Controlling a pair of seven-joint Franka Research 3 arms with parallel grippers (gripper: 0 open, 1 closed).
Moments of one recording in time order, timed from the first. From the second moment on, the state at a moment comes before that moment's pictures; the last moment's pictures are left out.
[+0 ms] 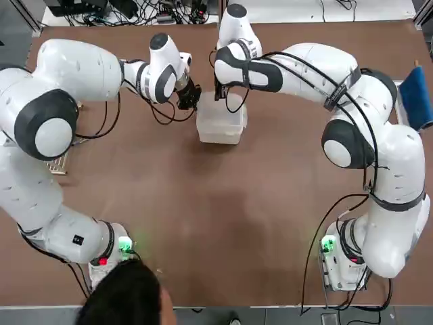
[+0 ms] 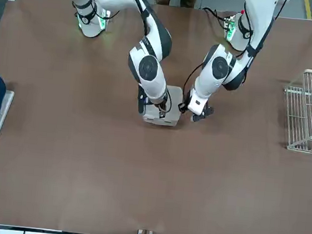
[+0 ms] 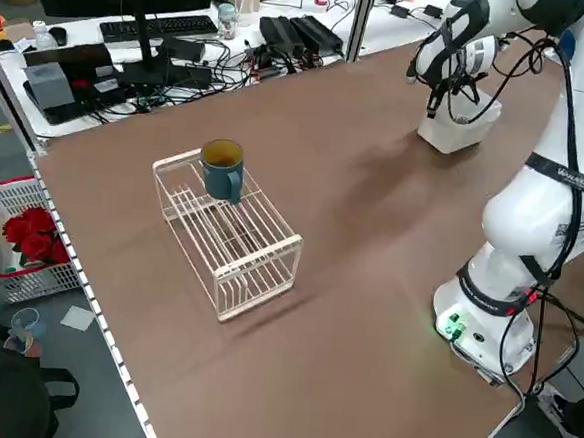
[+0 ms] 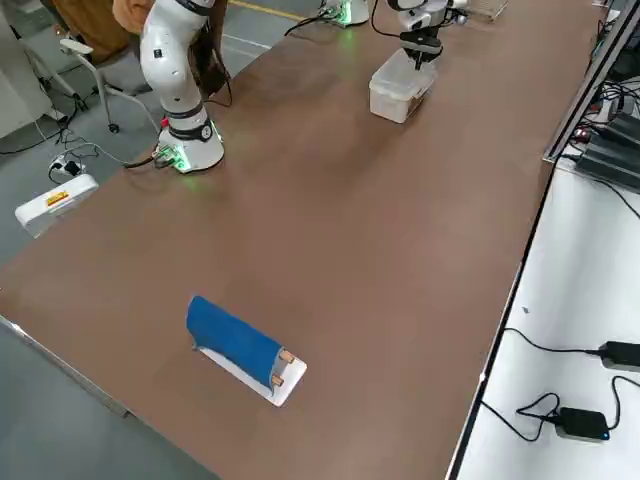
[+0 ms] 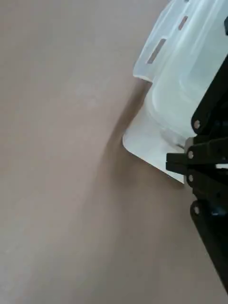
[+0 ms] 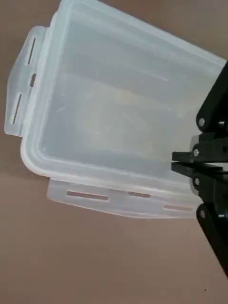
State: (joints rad) left arm -0.32 0.33 -0.34 -2.15 -0.18 2.63 -0.95; right arm 0.79 0.66 -0.01 -1.42 0.26 2.17 2.06
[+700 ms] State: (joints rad) left arm -0.32 0.33 -0.34 -2.15 -0.18 2.63 -0.97; right arm 0.79 0.66 -0.02 -1.42 0.26 2.16 2.06
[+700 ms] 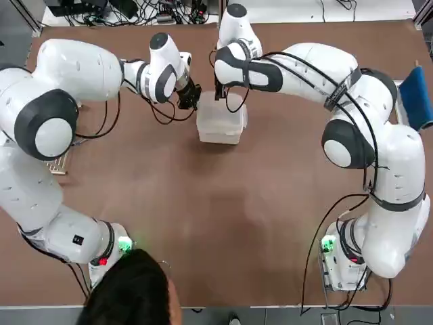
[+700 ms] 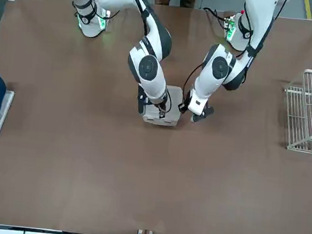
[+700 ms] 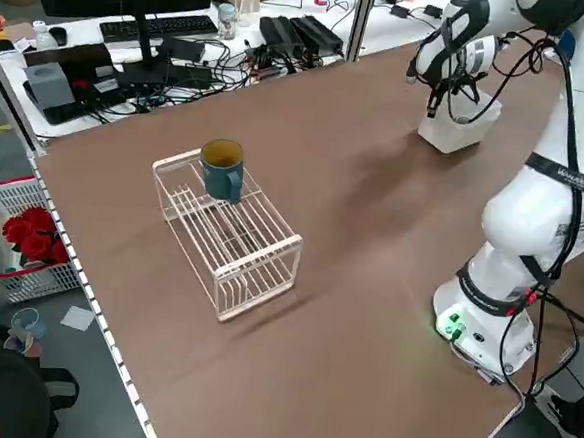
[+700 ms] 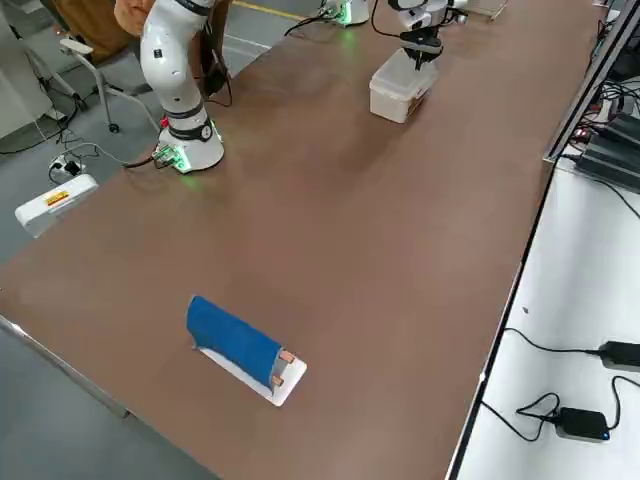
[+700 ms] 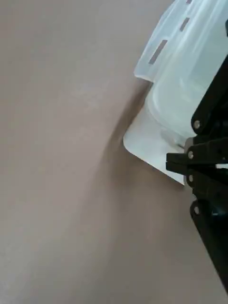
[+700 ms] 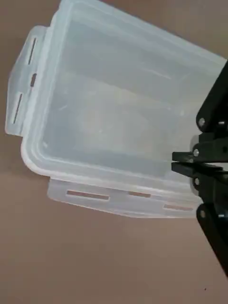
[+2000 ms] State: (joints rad) left arm -0.30 0.24 -0.37 -2.05 -0.19 2.39 -0.92; right arm 0.79 0.66 -0.01 -1.42 0.26 2.16 2.06
